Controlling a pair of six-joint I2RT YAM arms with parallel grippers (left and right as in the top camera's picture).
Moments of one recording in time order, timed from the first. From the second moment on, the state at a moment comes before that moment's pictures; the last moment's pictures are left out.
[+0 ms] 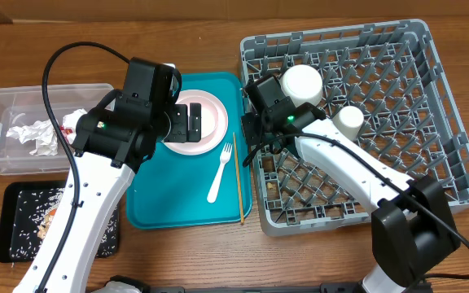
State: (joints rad) left arm -0.31 1.41 1.46 -1.05 -0.09 -0.26; right arm 0.58 1.81 1.35 -0.59 0.01 0.29
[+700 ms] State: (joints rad) left arm -0.31 1.41 1.46 -1.05 -0.09 -0.26; right arm 0.58 1.84 1.35 -0.57 0.04 0.35
